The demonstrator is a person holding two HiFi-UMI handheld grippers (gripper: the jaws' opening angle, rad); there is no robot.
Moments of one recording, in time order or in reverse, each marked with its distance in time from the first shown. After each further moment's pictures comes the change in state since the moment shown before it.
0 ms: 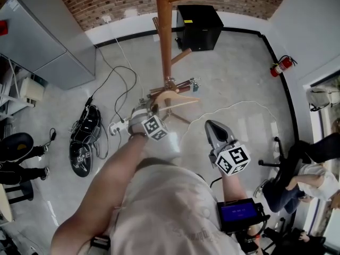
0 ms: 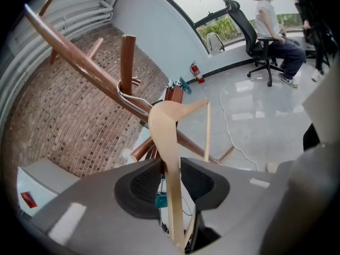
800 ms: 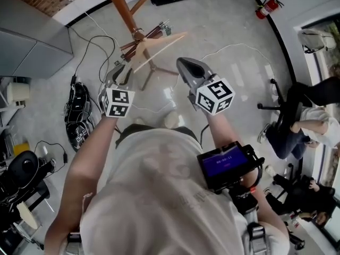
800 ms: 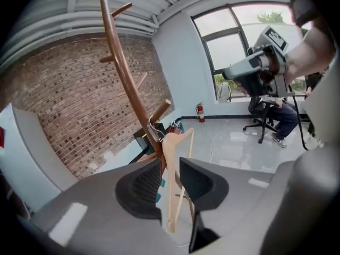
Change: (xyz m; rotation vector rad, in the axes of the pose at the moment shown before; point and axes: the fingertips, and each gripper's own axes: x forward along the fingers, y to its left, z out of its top) left arm -0.100 0.020 0.015 -0.388 -0.278 -0.147; right arm 0.029 0.001 0.000 0.065 -0.055 0.009
